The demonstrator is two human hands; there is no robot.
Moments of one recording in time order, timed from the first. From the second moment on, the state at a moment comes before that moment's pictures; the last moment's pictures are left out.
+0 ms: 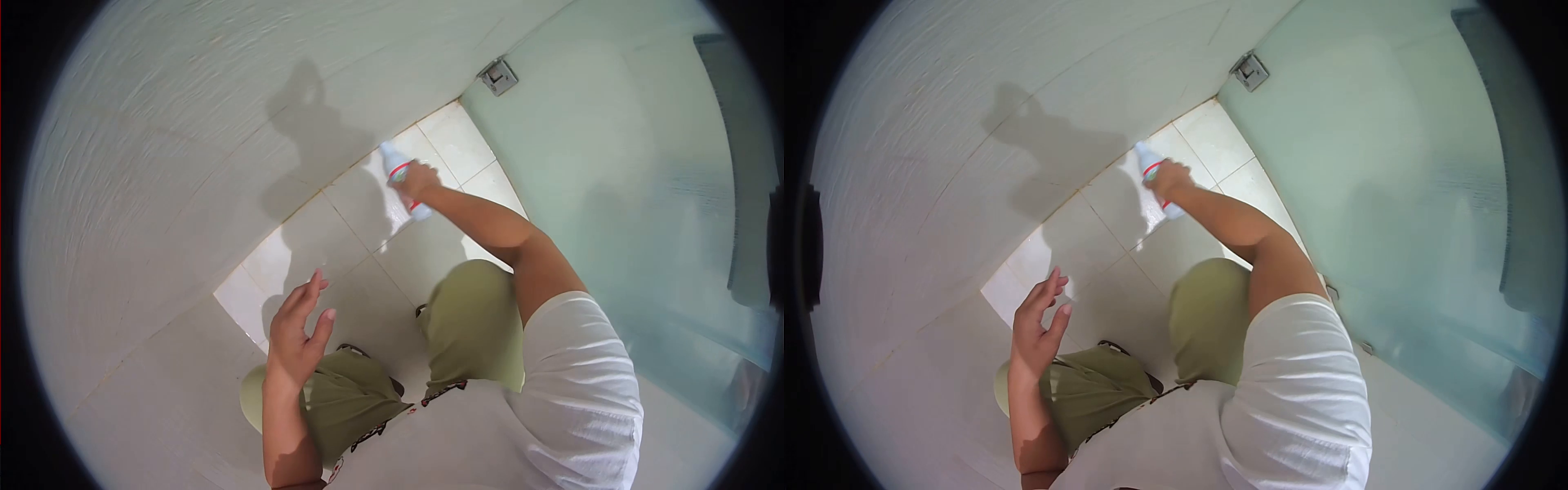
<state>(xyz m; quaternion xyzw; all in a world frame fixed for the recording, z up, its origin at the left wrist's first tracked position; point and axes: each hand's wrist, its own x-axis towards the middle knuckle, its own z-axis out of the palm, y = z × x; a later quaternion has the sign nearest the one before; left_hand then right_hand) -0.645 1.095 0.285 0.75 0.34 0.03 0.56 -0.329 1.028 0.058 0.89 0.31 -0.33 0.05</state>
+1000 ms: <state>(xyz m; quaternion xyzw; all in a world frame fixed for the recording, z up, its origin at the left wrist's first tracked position) -0.692 1.121 0.247 0.78 0.23 -0.13 0.57 -0.492 1.070 0.053 0.90 0.26 -0.35 0.00</state>
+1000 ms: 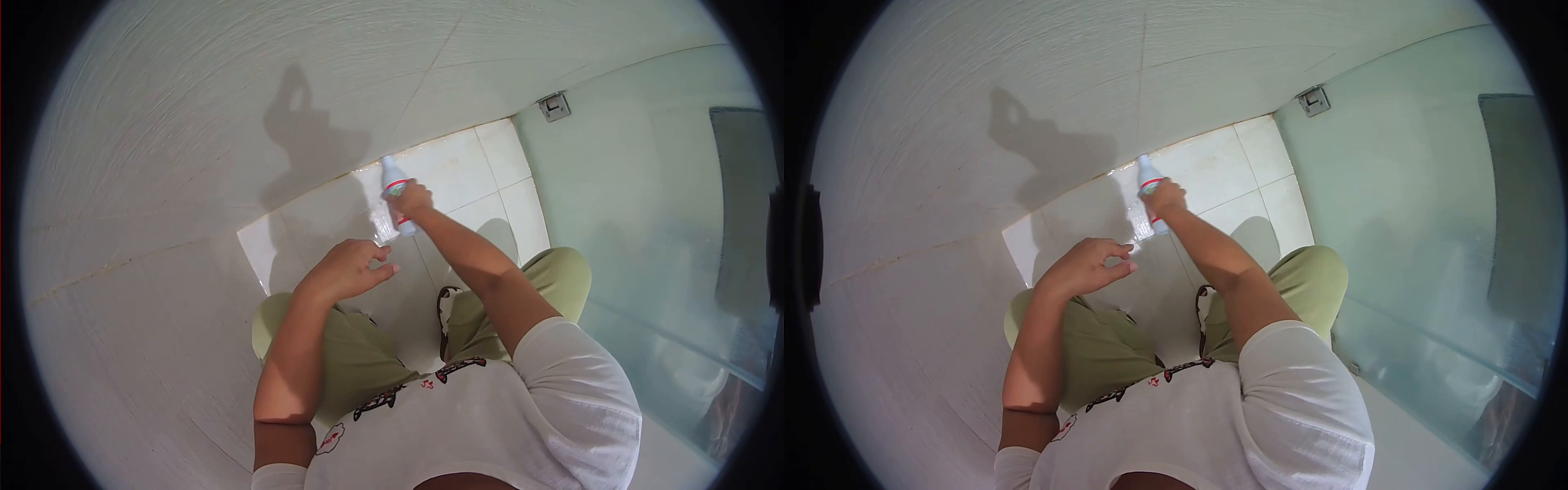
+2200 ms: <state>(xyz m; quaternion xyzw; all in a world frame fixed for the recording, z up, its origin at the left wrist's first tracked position) -0.709 1.135 0.251 0.72 0.24 -0.29 0.58 -0.482 1.056 0.219 0.85 0.40 -0.34 -0.09</state>
